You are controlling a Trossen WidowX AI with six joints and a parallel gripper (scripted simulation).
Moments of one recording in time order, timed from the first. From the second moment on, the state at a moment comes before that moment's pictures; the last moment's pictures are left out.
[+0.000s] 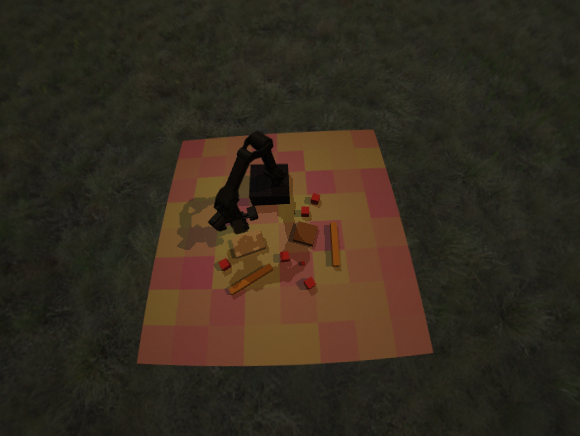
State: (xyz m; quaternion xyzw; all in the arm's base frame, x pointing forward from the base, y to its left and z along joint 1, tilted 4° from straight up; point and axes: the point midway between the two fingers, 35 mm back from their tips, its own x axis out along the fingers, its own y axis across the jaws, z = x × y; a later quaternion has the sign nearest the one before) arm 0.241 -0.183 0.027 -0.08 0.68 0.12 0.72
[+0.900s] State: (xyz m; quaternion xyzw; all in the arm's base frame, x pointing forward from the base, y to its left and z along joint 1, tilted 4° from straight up) arm 0.218 -0.191 0.074 -0.08 0.68 0.12 0.72
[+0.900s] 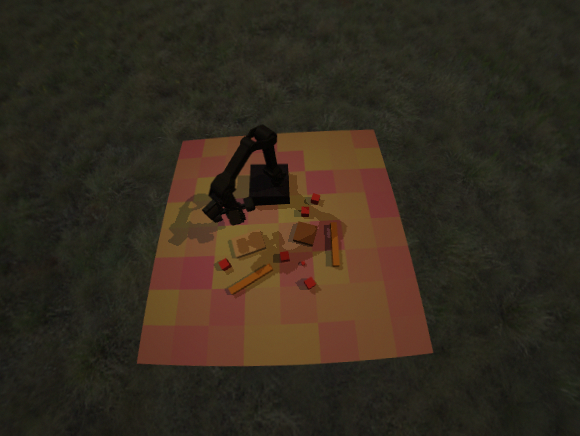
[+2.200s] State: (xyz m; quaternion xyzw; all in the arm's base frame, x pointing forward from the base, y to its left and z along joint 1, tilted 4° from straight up) arm 0.254 -0.166 0.072 -0.16 0.66 0.18 0.71
